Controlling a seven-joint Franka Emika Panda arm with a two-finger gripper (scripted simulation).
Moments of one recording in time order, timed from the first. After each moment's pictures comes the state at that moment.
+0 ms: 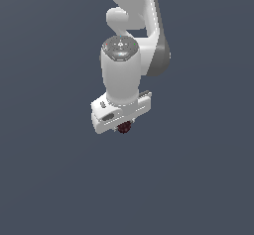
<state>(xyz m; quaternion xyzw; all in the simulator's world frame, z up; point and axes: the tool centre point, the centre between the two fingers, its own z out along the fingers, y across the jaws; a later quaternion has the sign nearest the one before) 0.056 -0.012 0.200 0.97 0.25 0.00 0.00</state>
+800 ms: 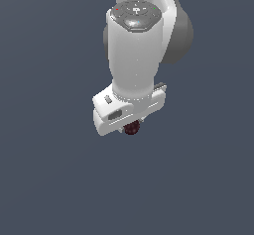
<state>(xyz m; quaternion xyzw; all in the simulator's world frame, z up) 0.094 0.012 0.263 0.97 0.25 0.00 0.00</state>
